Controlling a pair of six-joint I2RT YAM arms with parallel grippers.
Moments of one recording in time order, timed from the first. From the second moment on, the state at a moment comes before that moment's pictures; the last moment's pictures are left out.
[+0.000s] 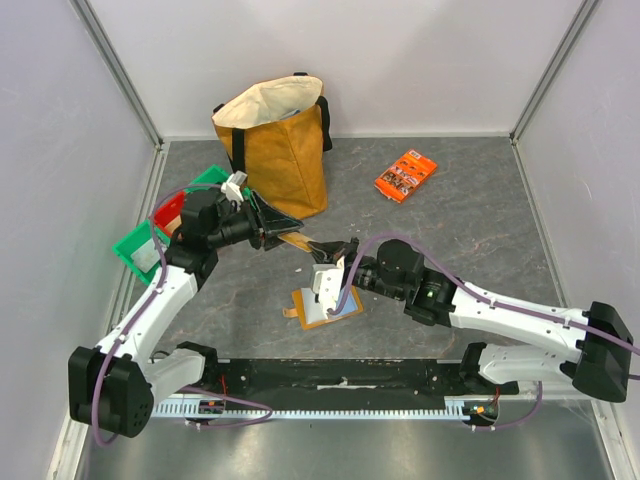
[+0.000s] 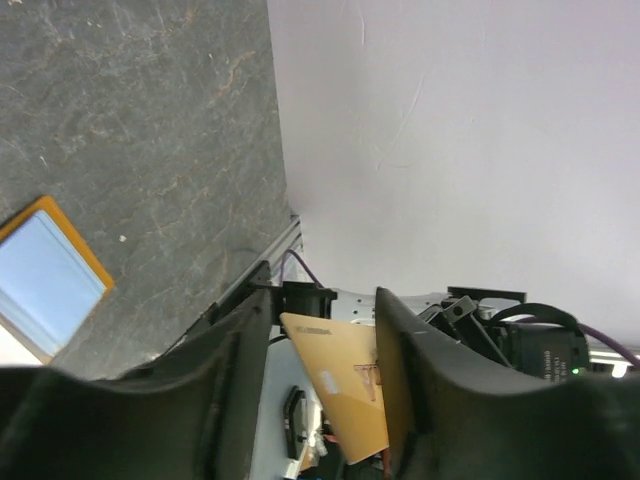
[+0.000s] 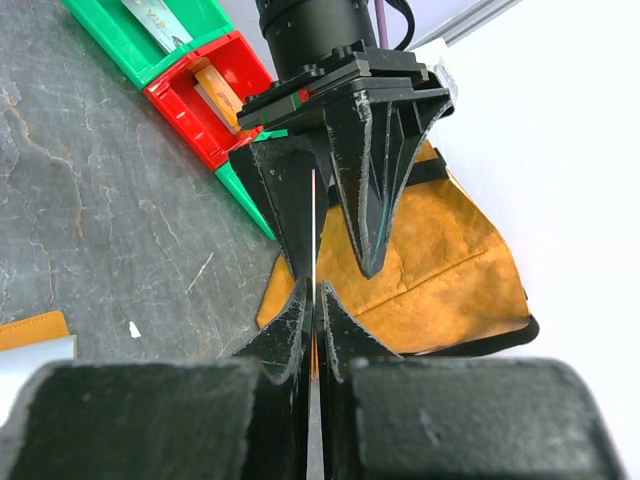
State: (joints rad) left arm -0.25 1.07 0.75 0.05 0.82 -1.16; right arm 1.09 1.15 0.82 0.27 -0.08 -0.91
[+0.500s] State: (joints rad) left arm -0.25 1.07 0.75 0.13 0.76 -1.18; right arm 1.10 1.16 0.81 0.26 -0.04 -0.88
